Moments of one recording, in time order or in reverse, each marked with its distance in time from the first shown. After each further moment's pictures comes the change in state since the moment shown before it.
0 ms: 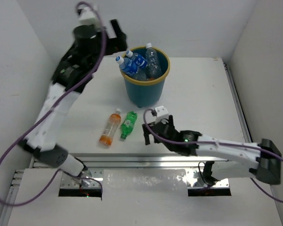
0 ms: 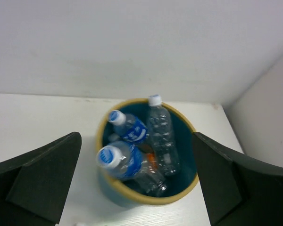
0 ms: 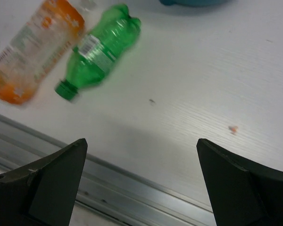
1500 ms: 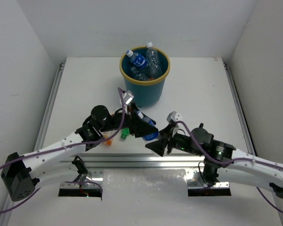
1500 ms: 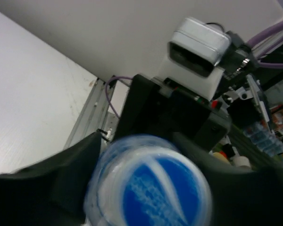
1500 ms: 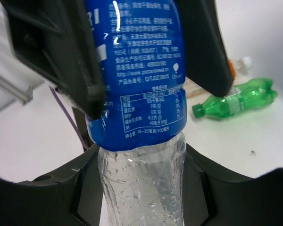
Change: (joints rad) left arm -0.320 -0.571 -1.388 1.016 0.881 -0.395; right arm 0.003 -0.488 -0.161 0.276 -0.557 -0.205
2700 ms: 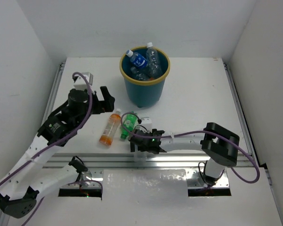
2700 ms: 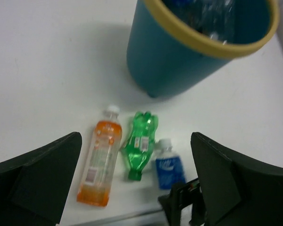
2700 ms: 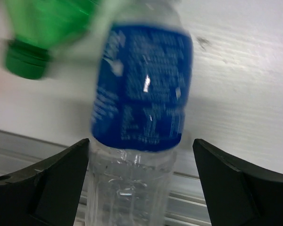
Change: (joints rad) left arm 0.240 -0.157 0.452 -1.058 -0.919 0.279; right arm 0.025 1.067 0.363 -0.268 0.411 0.621
